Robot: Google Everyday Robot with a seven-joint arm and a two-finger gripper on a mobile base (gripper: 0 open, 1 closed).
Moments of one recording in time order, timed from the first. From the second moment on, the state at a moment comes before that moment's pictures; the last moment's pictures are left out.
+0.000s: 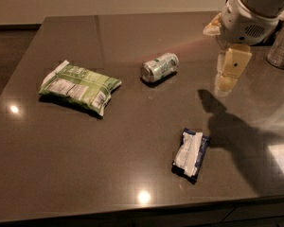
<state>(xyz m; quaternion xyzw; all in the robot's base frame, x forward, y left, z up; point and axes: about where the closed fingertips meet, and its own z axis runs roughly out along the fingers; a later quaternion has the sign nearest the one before) 0.533 -0.171 0.961 -0.68 0.71 -0.01 0.17</state>
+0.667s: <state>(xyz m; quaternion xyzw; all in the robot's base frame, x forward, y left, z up) 0.610 -0.113 0.929 -0.80 0.58 0.00 0.16</state>
